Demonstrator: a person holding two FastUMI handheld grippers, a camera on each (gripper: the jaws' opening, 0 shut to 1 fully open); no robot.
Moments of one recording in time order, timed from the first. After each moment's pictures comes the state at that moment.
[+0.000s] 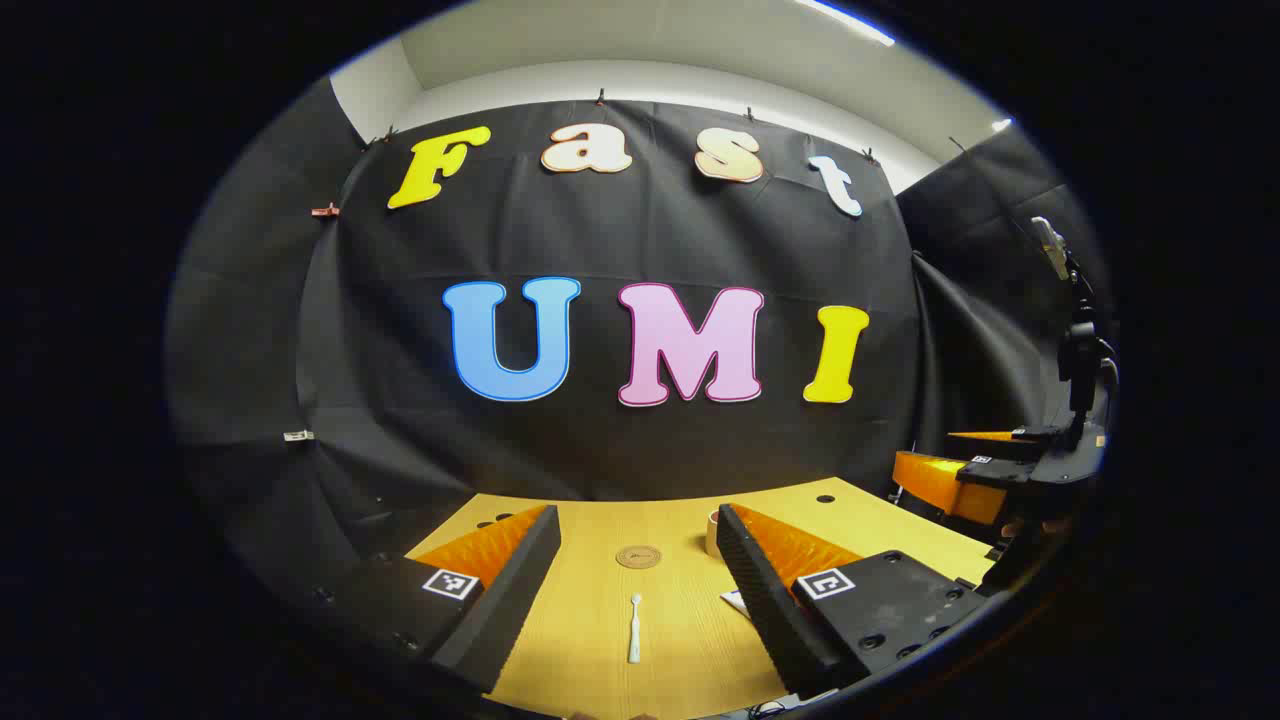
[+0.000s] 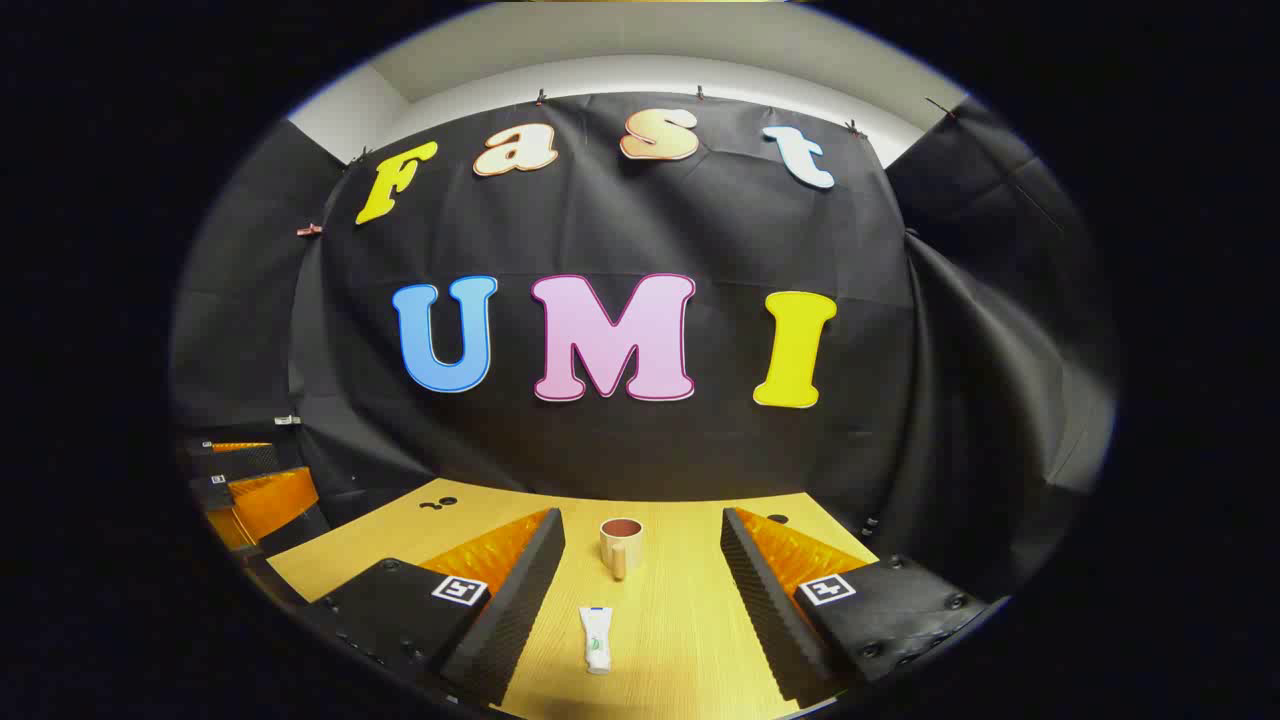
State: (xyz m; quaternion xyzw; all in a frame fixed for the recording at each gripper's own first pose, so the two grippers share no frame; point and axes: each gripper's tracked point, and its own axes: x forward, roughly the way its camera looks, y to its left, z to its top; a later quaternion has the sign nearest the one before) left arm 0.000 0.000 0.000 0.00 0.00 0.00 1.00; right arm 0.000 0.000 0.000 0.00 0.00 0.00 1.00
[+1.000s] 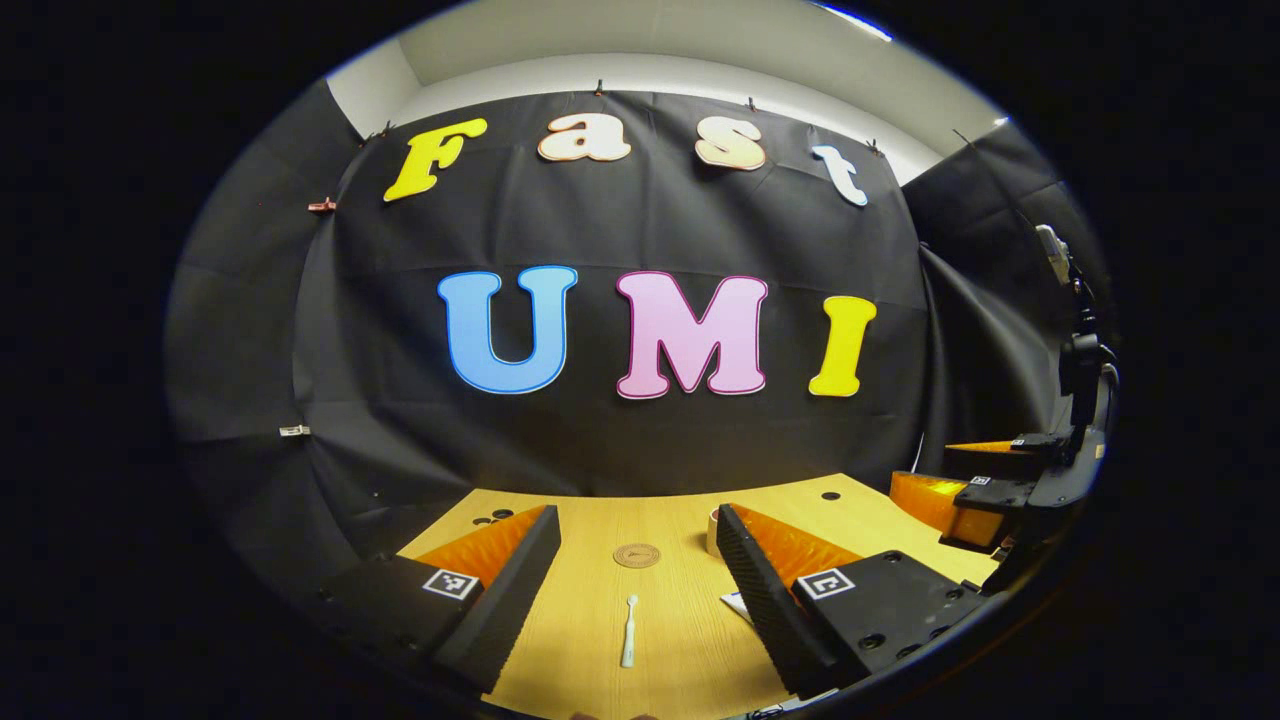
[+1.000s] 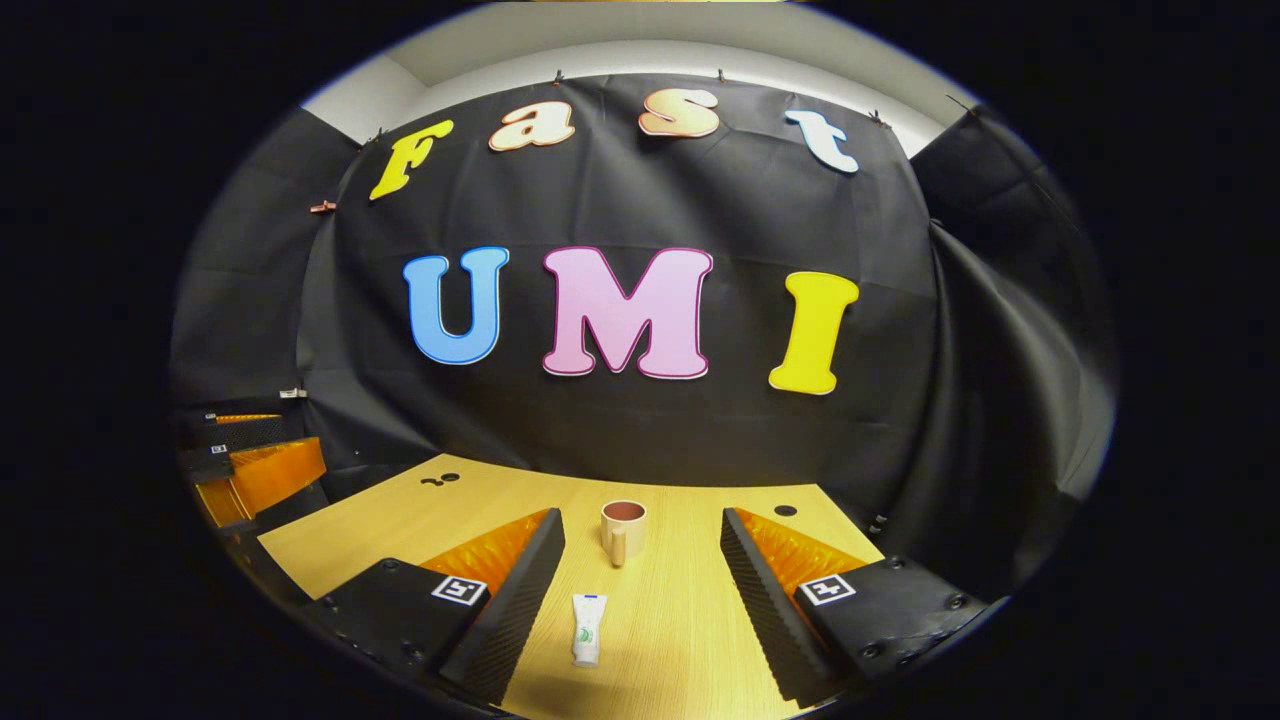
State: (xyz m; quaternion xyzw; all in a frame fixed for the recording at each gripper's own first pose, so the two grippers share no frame) left arm 0.025 -0.009 -0.010 0.00 0.01 0.01 1.00; right arm 0.020 -0.002 -0.034 -0.02 0.04 0.03 1.00
